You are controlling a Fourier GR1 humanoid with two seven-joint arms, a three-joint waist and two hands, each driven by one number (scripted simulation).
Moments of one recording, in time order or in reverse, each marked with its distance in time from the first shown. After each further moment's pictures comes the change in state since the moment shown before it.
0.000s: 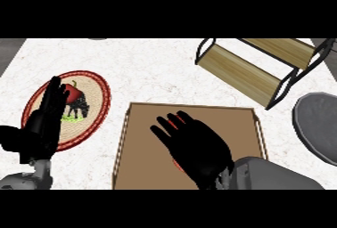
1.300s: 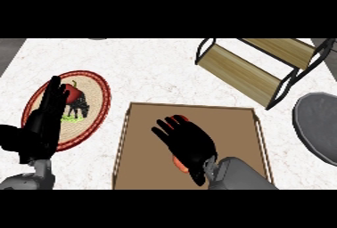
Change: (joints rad) left arm 0.004 -0.100 0.090 -0.026 -0.099 -0.094 0.049; right arm 0.241 0.214 -0.124 0.266 0.463 -0.018 -0.408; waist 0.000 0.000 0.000
